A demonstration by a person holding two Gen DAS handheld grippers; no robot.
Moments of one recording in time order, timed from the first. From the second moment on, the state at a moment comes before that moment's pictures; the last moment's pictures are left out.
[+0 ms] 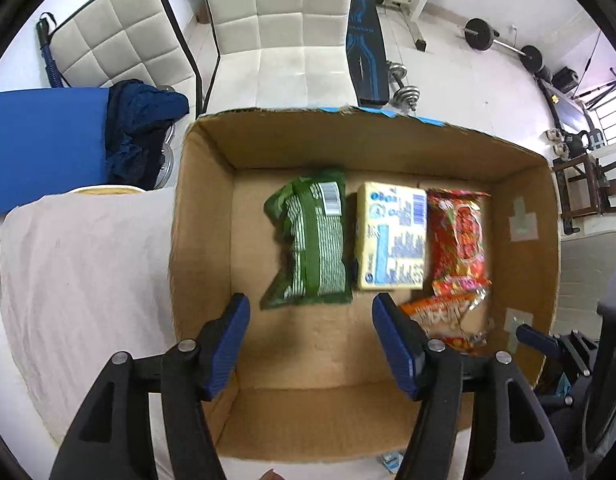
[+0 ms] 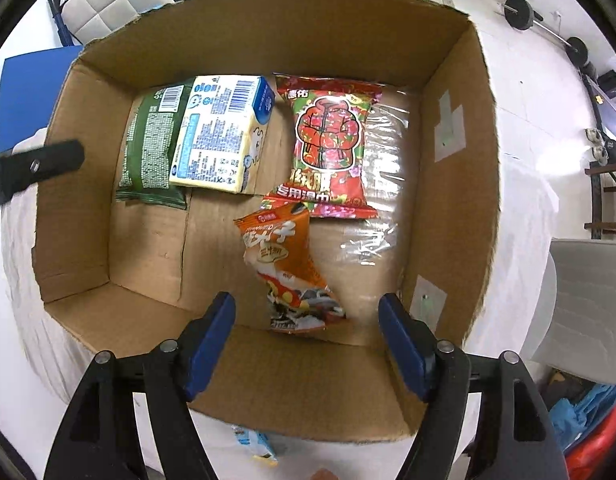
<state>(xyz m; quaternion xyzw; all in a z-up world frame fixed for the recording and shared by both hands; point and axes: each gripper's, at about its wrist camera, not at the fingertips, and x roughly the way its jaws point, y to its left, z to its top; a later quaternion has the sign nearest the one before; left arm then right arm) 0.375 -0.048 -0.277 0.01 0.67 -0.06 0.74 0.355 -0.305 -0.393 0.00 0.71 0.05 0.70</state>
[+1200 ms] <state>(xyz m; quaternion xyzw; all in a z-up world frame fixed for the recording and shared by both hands) 0.193 -0.022 -0.144 0.00 0.52 -0.02 0.85 0.213 -0.304 -0.243 0.04 0.56 -0.01 0.82</state>
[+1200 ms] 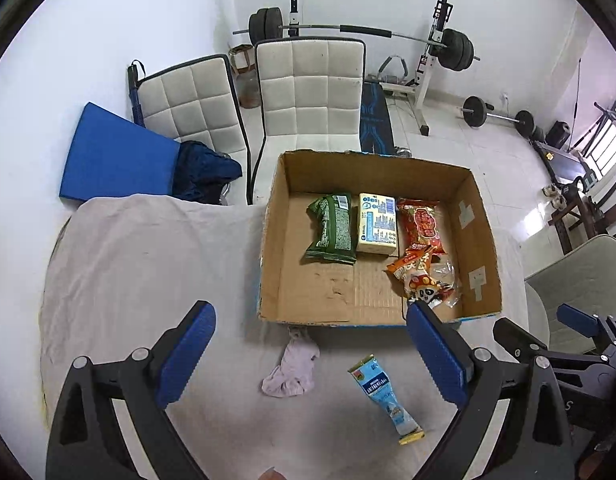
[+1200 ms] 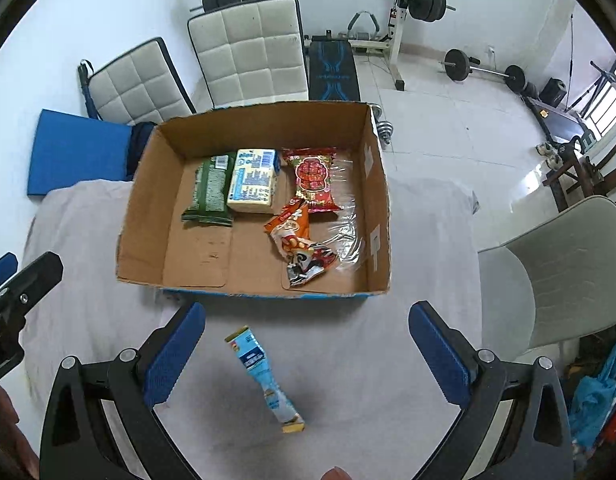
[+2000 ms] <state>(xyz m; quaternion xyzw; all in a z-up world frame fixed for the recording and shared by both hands) 0.180 0.000 -0.361 0.03 0.70 0.02 0.72 0.159 -0.272 -0.492 0.11 0.75 0.01 0.66</state>
